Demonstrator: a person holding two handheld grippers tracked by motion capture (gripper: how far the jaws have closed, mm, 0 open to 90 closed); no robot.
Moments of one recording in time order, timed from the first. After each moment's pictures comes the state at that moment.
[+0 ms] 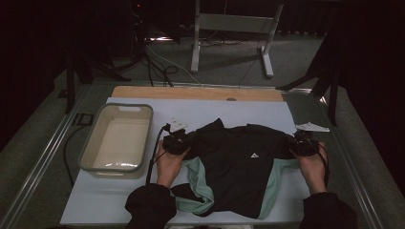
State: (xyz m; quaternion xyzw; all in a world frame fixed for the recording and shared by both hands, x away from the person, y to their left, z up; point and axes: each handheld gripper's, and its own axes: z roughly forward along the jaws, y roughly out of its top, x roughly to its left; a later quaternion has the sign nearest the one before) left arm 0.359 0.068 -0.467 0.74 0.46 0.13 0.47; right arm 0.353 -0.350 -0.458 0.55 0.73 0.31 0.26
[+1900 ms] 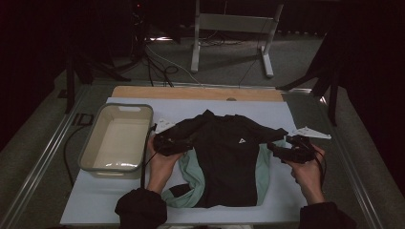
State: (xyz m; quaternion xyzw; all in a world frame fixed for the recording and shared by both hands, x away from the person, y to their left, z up) left arm 0.335 0.088 -0.450 0.70 0.46 0.15 0.52; right arm 0.316 -0.323 -0.440 0.54 0.72 0.39 0.21
